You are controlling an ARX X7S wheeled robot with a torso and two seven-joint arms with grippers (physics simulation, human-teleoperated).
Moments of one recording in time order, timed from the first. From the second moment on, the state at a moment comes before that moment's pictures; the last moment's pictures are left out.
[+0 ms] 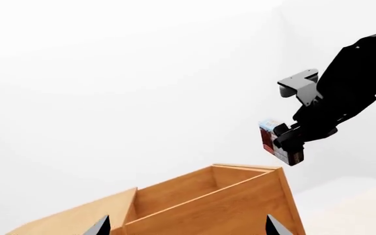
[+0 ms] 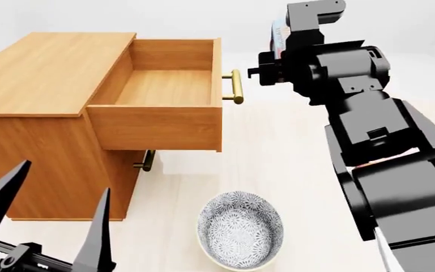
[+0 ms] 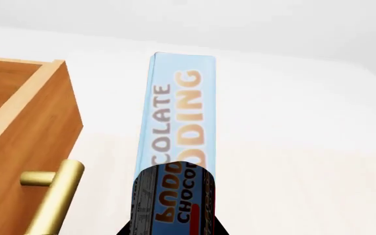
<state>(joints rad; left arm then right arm) -0.89 -1.40 1.70 0.63 -0.27 0.58 -1.10 1.66 0.00 -0.48 1.31 0.44 0.70 0.12</state>
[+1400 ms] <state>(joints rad) -0.86 -1.37 1.70 0.55 -0.29 0.63 -1.06 1.71 0.02 -0.95 0.88 0.95 0.80 0.10</state>
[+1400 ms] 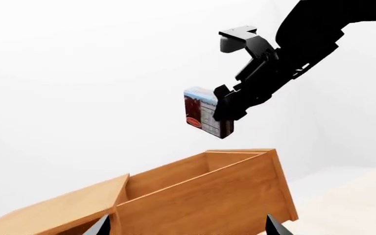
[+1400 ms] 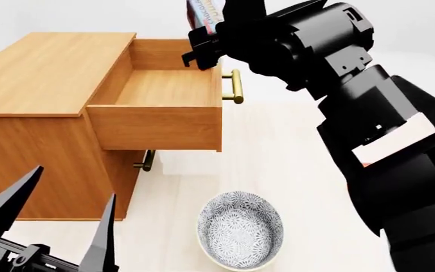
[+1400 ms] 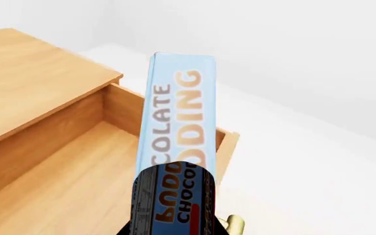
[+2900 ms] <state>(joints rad) -0.84 -1.31 1.69 0.49 -0.33 0.63 -1.00 1.54 0.09 -1.01 0.58 1.03 0.65 0.27</state>
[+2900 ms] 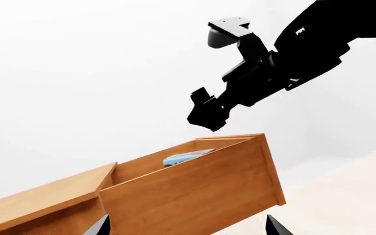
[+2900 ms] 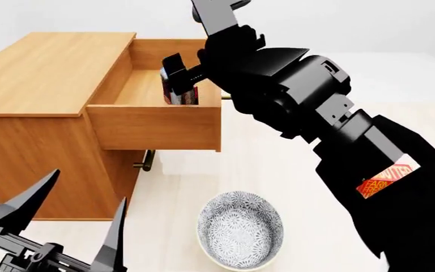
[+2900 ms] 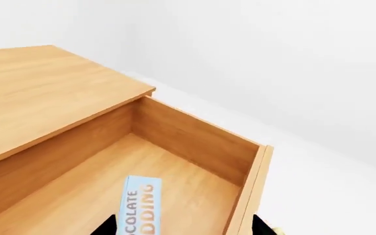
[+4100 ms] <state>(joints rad) -0.83 -1.29 1.68 0.50 -0.33 0.59 -0.99 1.58 0.09 -0.84 0.74 1.07 0.46 0.42</state>
